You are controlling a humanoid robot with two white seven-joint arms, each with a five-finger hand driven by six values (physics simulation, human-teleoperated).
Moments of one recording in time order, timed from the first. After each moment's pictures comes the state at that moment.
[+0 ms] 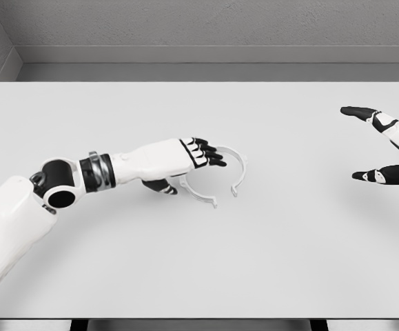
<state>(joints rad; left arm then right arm) -0.52 0.44 -0.62 -1.47 -0.59 -0.61 -0.41 -0.02 -0.68 -0.14 -1.60 -0.06 -0.61 0.57</state>
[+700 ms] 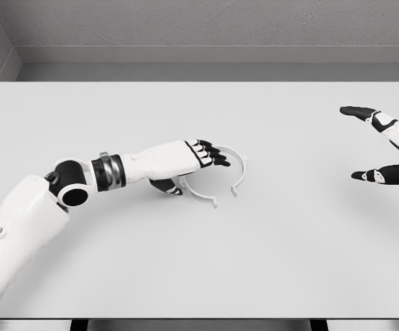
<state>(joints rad) -0.53 0.38 -0.62 -1.38 -0.62 -0.61 -0.41 -0.02 -0.68 -0.14 -1.60 -0.06 -0.61 0.57</state>
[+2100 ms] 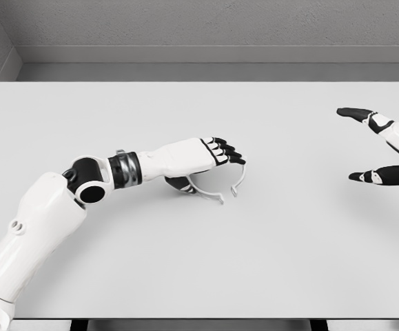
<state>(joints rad) -0.55 0.30 -0.62 -1.35 -0.66 -0.61 -0.41 -0.02 -0.68 -0.13 -1.60 -0.06 -0.61 0.57</state>
